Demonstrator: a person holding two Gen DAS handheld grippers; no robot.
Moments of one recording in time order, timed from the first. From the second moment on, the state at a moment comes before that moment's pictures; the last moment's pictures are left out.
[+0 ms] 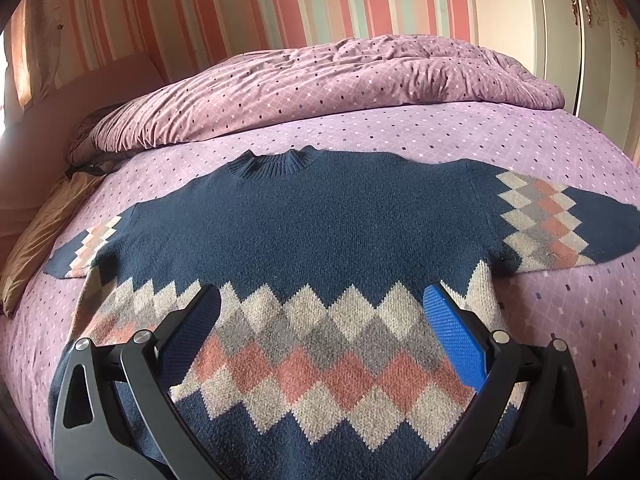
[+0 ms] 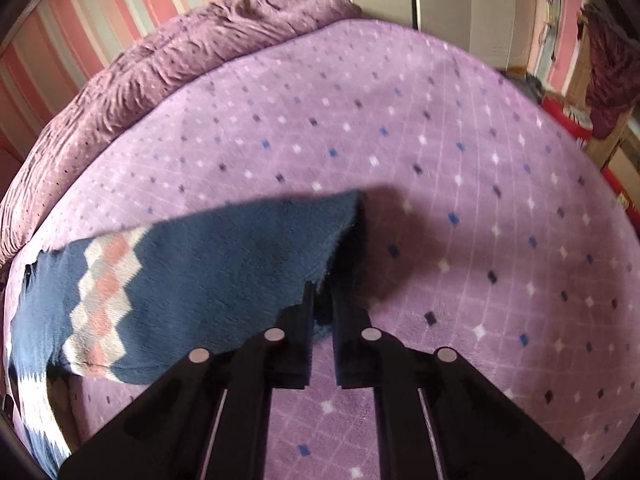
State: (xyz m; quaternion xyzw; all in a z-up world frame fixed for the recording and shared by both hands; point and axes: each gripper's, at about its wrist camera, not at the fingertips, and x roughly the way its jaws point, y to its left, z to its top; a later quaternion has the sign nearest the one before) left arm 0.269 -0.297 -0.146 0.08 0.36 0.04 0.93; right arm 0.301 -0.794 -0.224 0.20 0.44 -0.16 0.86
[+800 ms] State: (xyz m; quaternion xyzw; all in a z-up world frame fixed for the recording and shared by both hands) left arm 0.267 -0.138 -0.109 0.04 0.35 0.09 0.93; right arm 0.405 -0.440 -0.045 0.08 0.38 0.07 0.92
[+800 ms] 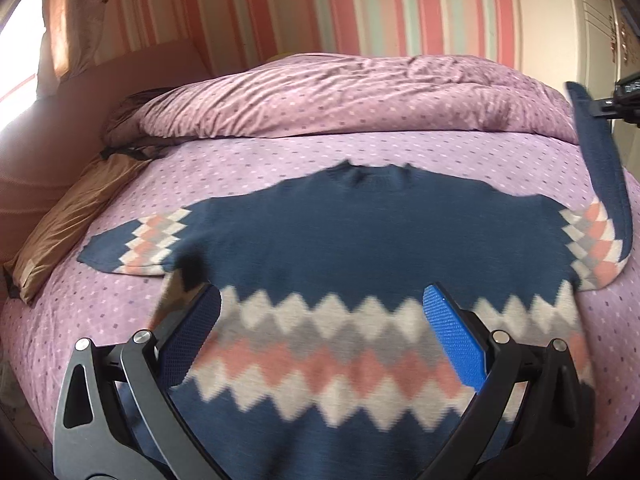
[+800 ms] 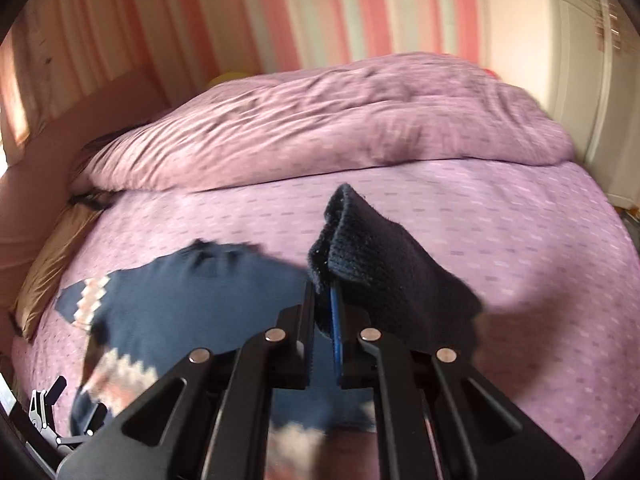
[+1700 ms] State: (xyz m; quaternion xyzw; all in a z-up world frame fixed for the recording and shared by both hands) left arm 0.279 0.071 -0.132 0.01 0.36 0.16 0.92; right arm 0.471 -0.053 -0.196 0.00 0.46 0.18 0.87
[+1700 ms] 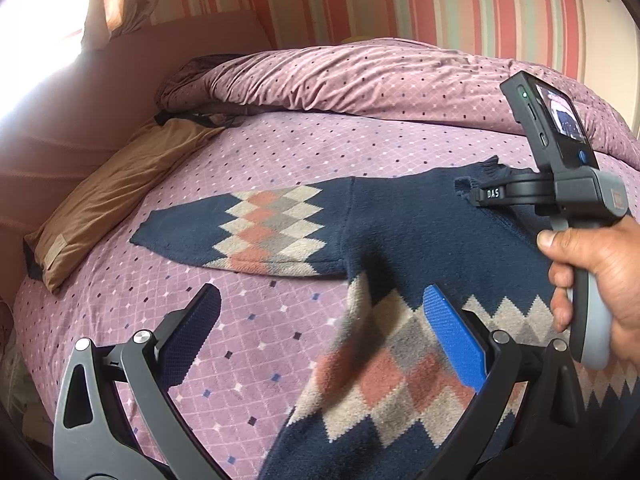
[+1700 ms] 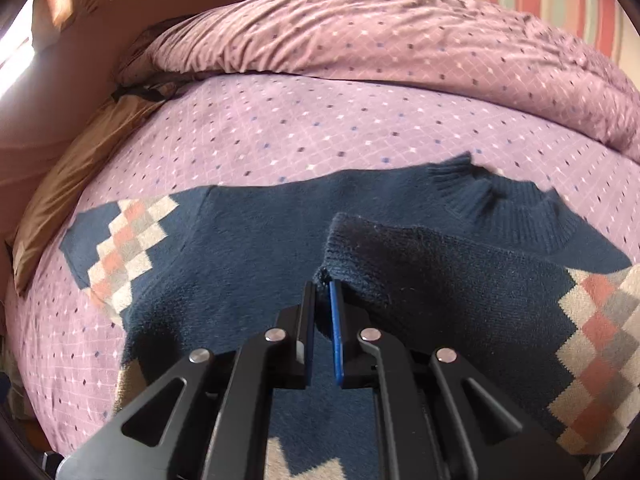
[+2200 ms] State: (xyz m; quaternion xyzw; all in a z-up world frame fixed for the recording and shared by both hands) left arm 0.272 0.052 -0.133 0.01 0.36 0.15 0.92; right arm 0.435 -0.069 -0.185 -0.12 0.42 0.19 0.88
